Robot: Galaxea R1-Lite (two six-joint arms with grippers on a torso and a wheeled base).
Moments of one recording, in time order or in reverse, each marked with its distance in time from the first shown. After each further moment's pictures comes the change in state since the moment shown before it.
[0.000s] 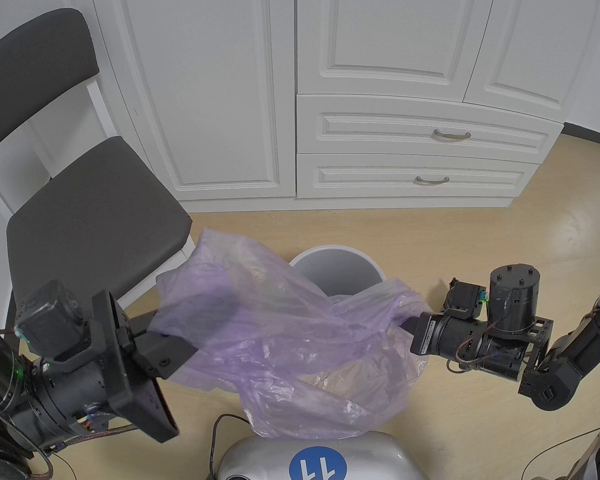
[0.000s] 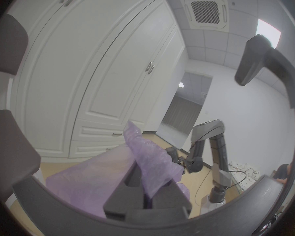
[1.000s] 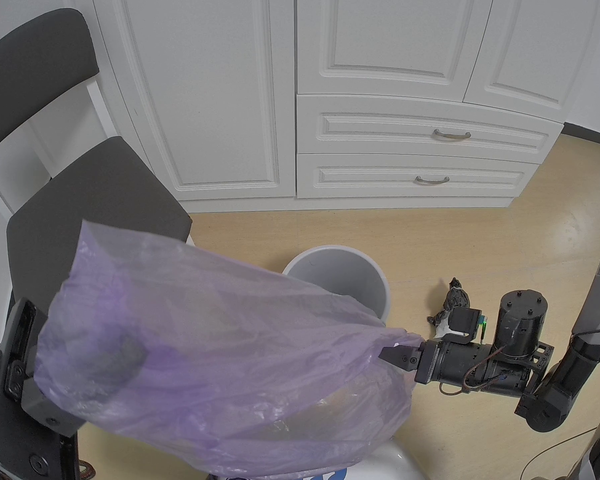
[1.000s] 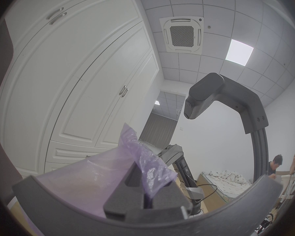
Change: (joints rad) left arm -0.108 -0.185 0.063 -0.115 -0.133 -0.001; right arm -0.011 0.105 0.166 -0.359 0.275 0.071
